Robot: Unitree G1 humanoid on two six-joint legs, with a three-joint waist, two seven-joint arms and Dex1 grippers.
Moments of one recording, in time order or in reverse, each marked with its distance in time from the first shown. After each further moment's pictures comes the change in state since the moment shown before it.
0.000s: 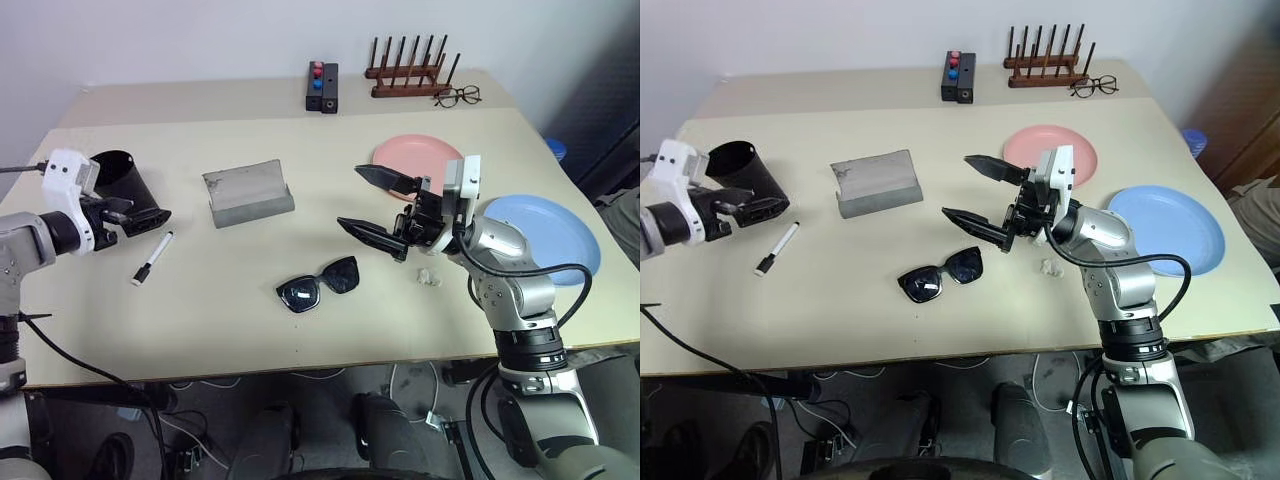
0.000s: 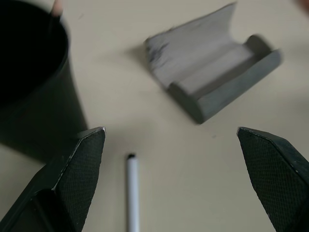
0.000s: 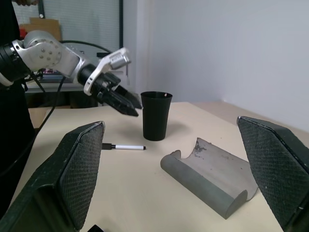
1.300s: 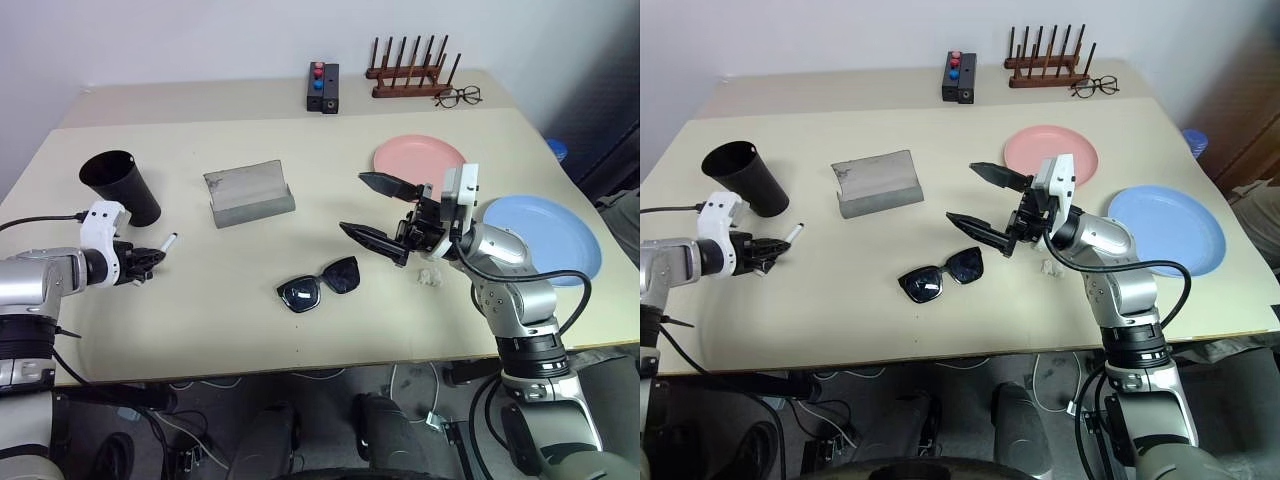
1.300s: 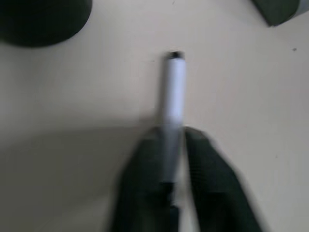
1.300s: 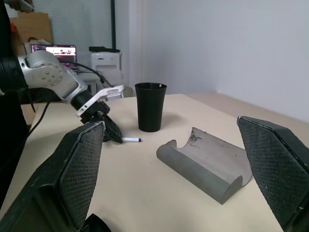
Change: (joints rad) left arm -0.007 -0.026 -0.156 0.247 0.119 -0.036 -0.033; right arm 0.032 -0.006 0.002 -0.008 -0.013 -0.003 -0.030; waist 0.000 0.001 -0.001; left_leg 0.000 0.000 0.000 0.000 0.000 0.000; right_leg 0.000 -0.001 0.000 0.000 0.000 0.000
